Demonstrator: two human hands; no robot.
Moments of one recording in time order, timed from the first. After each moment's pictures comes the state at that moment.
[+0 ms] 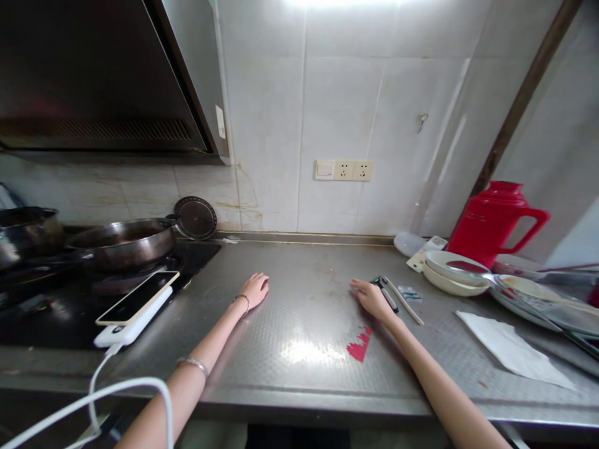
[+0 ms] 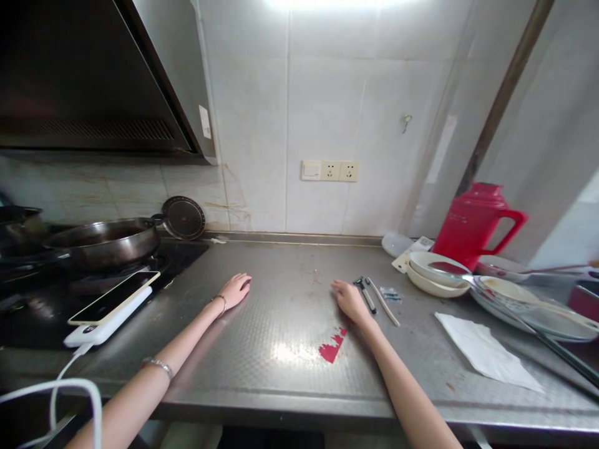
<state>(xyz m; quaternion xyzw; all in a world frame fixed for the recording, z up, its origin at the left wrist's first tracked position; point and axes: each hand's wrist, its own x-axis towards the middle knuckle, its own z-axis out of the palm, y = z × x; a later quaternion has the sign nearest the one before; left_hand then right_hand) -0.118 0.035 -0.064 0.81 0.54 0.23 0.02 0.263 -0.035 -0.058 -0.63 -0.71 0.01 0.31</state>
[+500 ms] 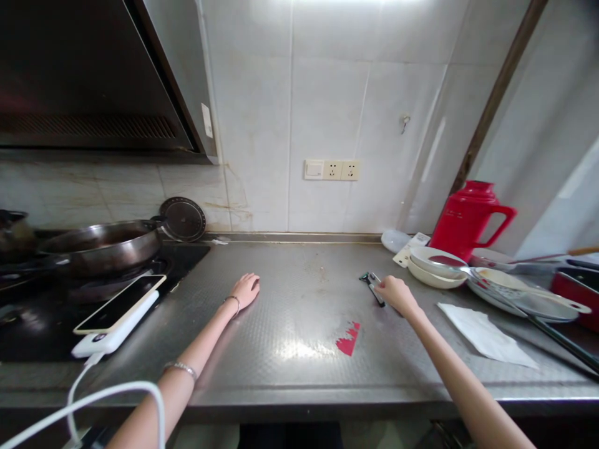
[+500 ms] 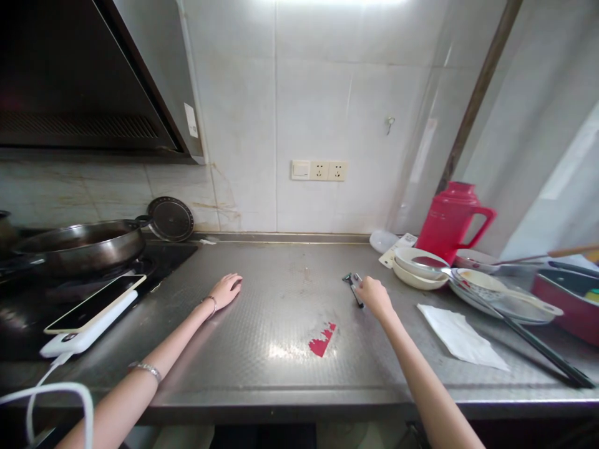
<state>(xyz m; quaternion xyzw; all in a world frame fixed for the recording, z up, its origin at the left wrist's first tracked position) -0.117 0.035 -0.059 0.82 0.53 0.23 0.02 0.319 -0.071 -0.015 -0.80 -0.59 -0.01 0.14</state>
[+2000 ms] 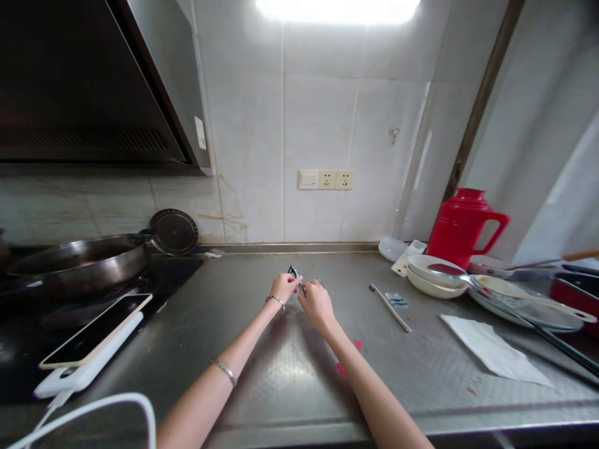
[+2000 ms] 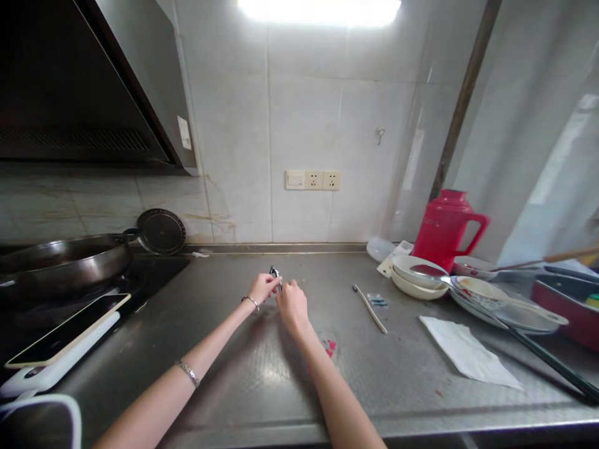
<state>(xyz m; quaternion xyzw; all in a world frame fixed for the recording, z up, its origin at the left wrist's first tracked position) 0.018 0.036 -0.012 0.73 0.52 0.37 0.25 0.121 -0.042 0.000 -0.70 -0.67 -0.02 0.25</state>
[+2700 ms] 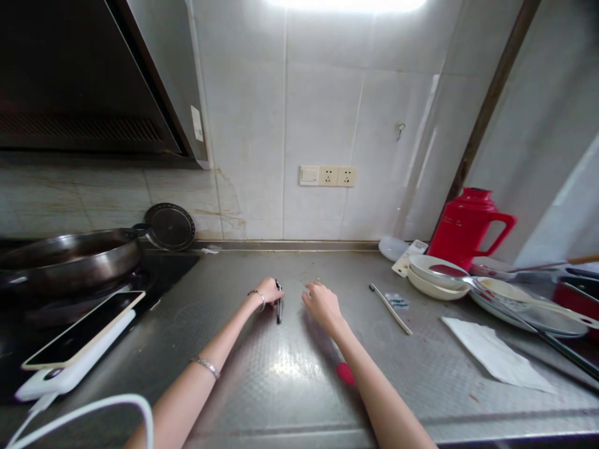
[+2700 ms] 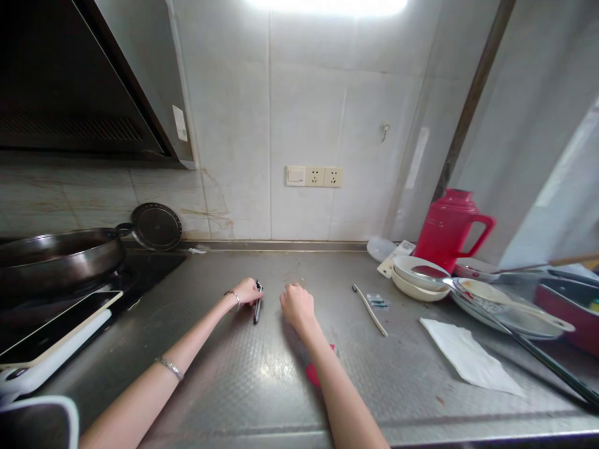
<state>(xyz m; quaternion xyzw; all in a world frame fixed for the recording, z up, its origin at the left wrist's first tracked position) -0.020 0.047 -0.009 0.79 0.58 0.11 0.17 0.143 -0.039 -0.004 -0.70 -0.69 -0.01 0.18</state>
